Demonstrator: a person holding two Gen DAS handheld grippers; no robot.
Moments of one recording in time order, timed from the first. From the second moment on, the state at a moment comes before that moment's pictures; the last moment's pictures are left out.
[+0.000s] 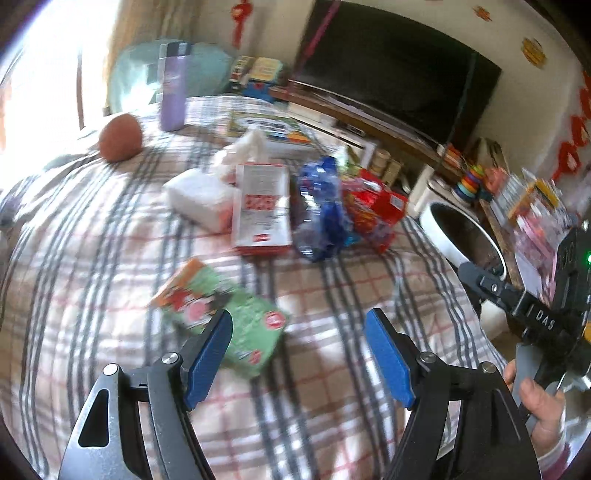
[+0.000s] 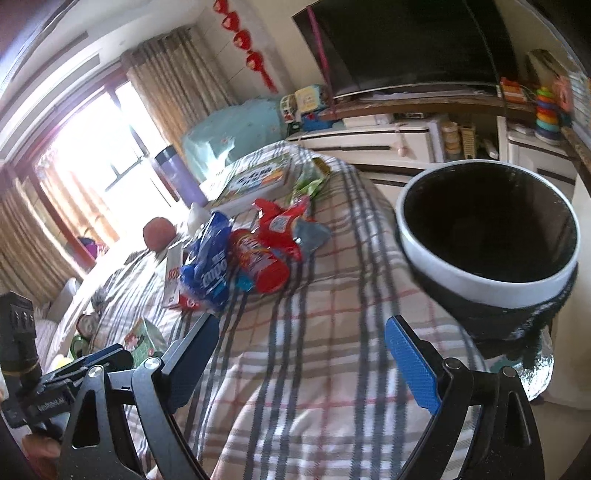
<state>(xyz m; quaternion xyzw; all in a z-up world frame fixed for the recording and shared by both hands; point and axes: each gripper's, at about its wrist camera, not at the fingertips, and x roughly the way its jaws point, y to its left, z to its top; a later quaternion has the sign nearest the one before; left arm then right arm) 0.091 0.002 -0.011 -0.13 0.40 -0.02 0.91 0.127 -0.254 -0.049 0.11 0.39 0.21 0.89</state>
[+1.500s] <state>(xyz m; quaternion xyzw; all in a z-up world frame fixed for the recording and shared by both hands) 0.146 0.014 -0.047 -0.10 0.43 -0.02 0.90 0.166 -0.196 -0.079 0.01 0.44 0.26 0.86</state>
